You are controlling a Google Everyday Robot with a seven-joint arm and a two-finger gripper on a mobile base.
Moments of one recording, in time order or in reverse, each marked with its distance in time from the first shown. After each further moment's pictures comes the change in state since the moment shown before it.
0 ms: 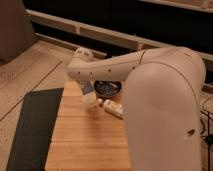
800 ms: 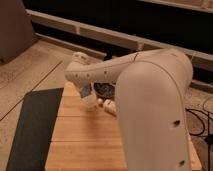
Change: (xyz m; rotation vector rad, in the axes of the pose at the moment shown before) arm 0.003 0.013 0.023 -0.022 0.028 -0.028
